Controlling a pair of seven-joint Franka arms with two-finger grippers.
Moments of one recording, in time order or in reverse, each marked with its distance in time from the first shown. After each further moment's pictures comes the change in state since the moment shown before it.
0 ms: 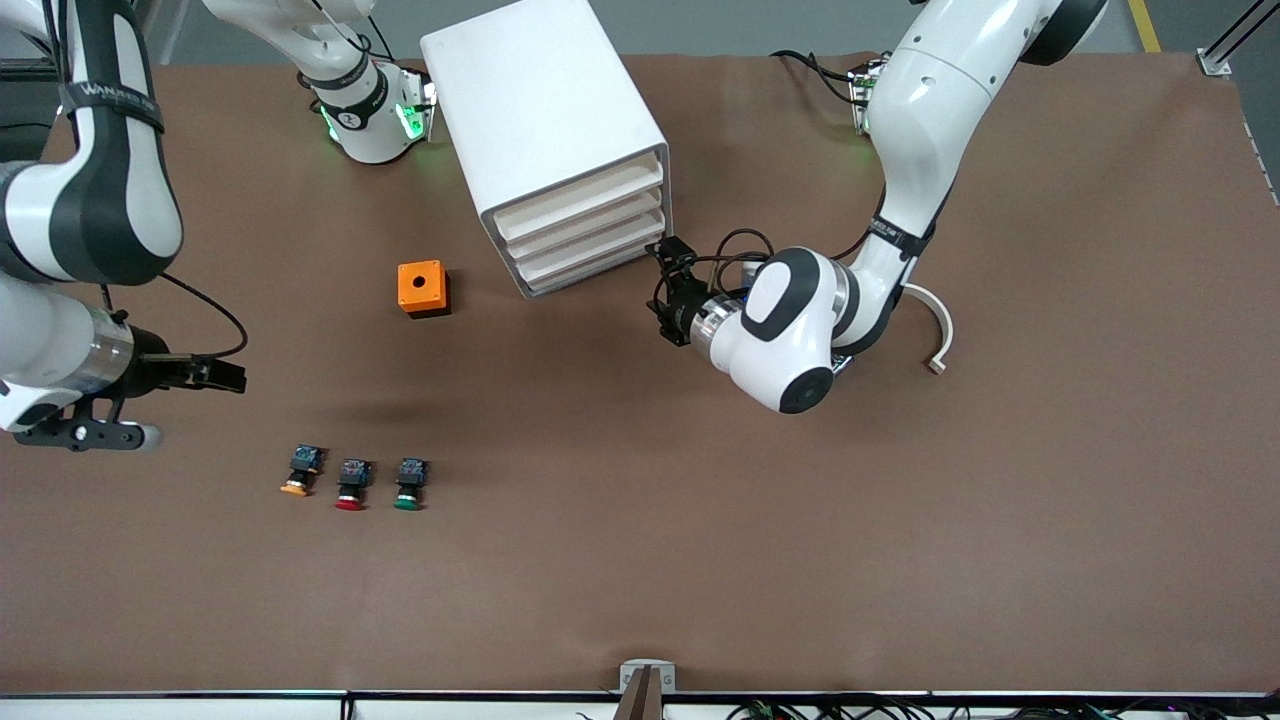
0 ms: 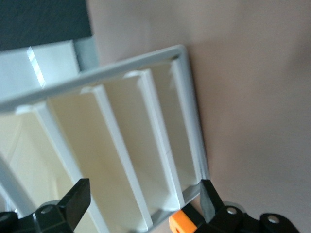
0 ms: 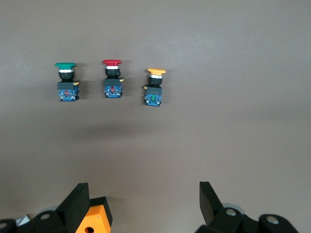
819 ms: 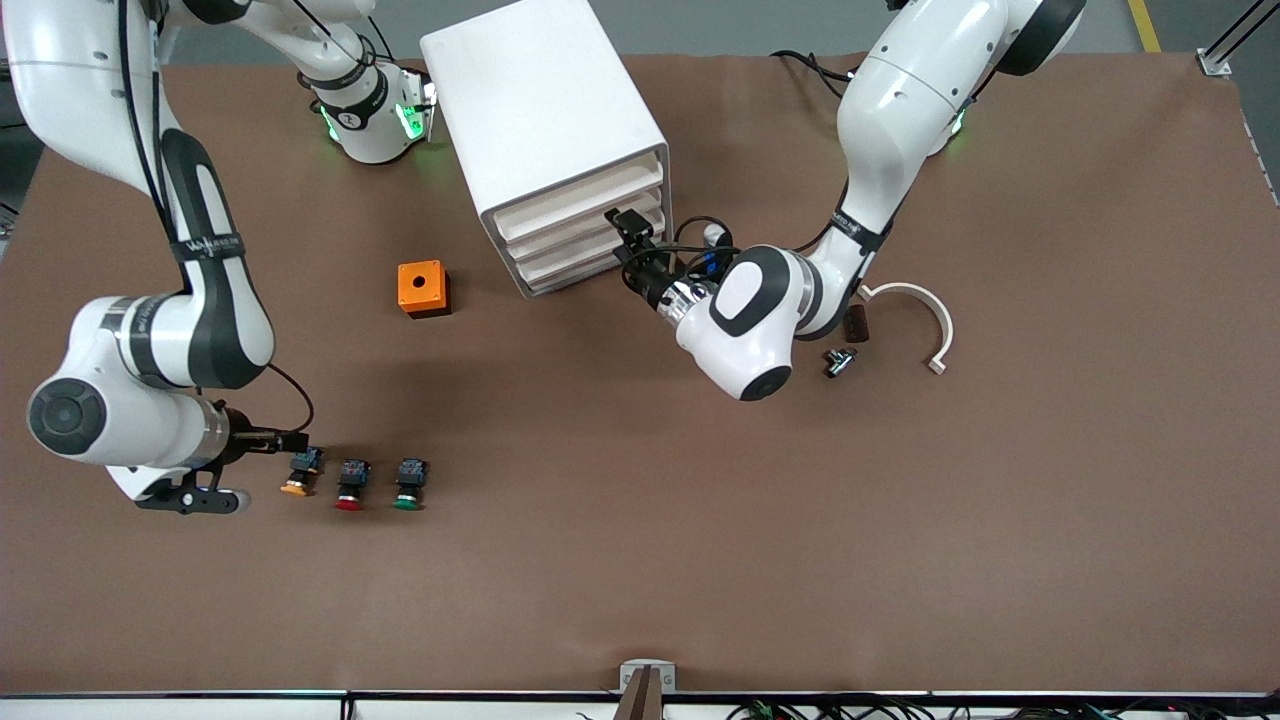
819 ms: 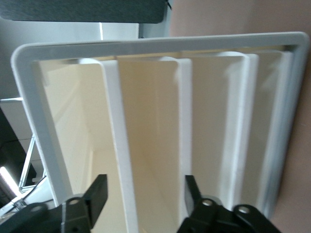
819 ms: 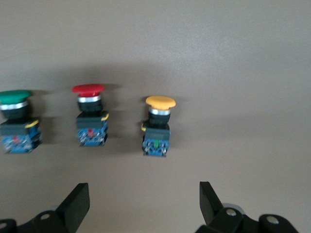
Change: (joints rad) left arm -0.067 0.027 -0.004 0.001 -0.155 -0.119 -0.215; right arm -0.004 0.274 -0.005 -0.006 0.000 0.275 0.025
